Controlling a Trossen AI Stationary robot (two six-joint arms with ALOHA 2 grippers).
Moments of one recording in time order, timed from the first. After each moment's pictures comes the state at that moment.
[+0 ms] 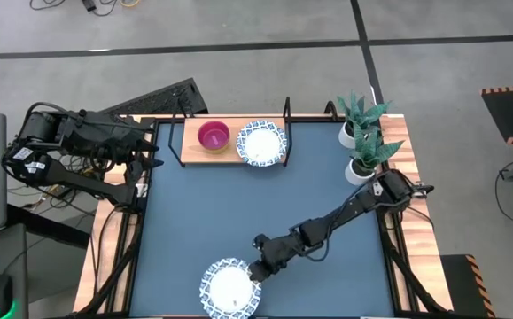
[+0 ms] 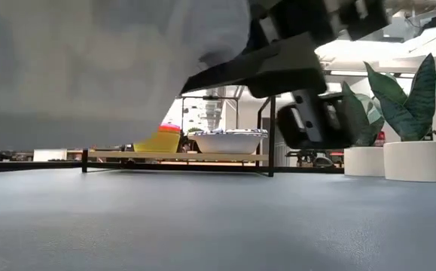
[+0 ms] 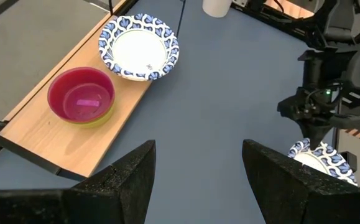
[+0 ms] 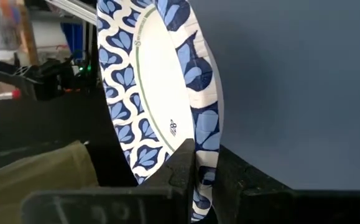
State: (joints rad) left arm -0.01 0.97 1.68 -1.40 -0.20 -0.45; right arm 0.42 2.01 1.21 0.24 -0.16 1.45
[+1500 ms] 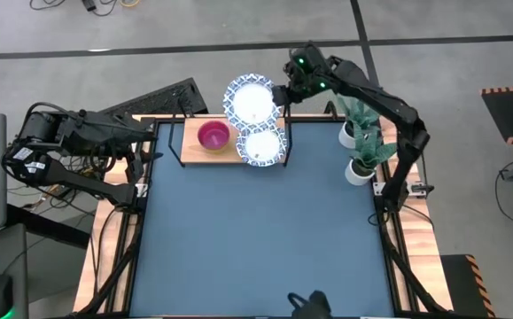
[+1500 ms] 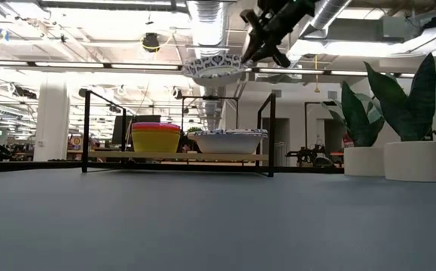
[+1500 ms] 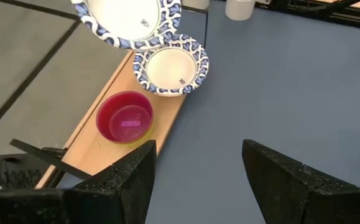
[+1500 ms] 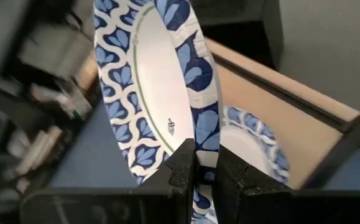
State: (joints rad) left arm -0.01 0.97 1.68 -1.40 -0.33 -0.25; right arm -0.64 1.78 1.92 -0.88 -0.29 0.50
